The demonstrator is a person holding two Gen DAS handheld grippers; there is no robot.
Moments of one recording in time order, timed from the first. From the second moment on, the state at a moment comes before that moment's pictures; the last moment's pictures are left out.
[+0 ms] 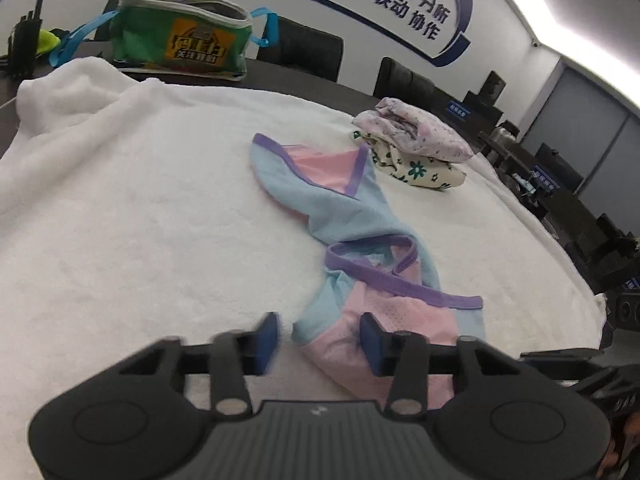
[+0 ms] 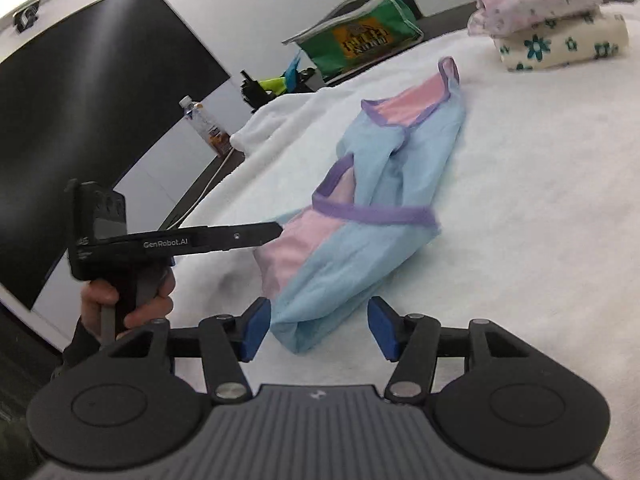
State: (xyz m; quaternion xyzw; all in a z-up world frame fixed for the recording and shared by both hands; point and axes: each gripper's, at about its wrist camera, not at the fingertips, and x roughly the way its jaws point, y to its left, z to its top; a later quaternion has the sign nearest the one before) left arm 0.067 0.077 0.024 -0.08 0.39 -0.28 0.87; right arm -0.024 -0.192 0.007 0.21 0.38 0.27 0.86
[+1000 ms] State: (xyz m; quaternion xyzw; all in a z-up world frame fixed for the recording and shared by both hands) left arm -0.020 0.055 0.033 -0.11 0.37 -0.24 0.89; right arm -0.033 -0.215 0.006 0.20 0.38 0.27 0.86
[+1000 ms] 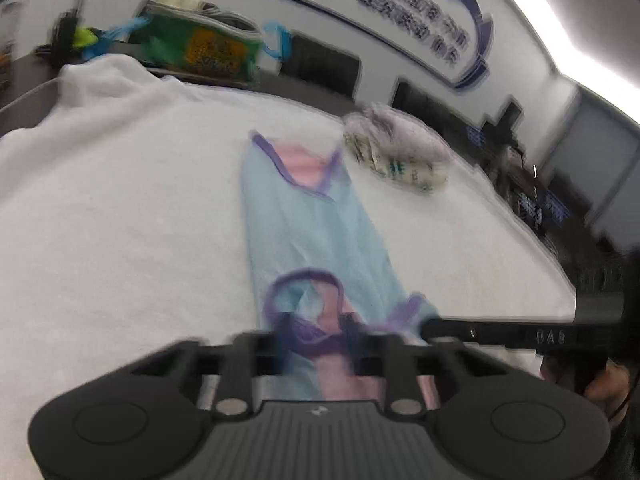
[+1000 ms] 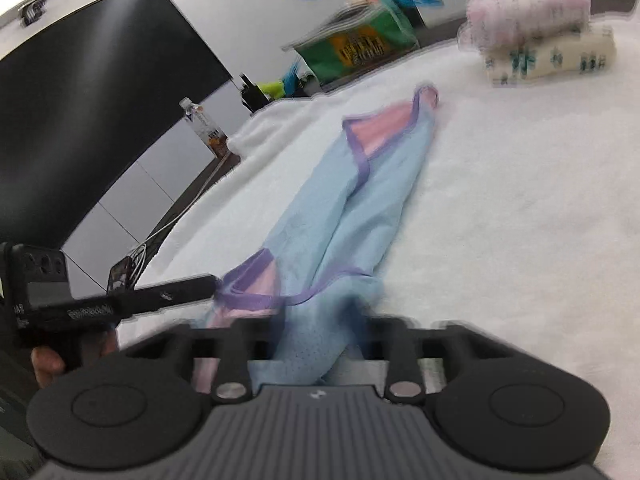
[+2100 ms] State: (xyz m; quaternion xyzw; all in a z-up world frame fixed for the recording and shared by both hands) left arm -0.021 0.055 0.021 -0.10 0.32 -0.26 0.91; right arm -0.072 -0.192 0.003 0.11 0.36 0.28 0.88
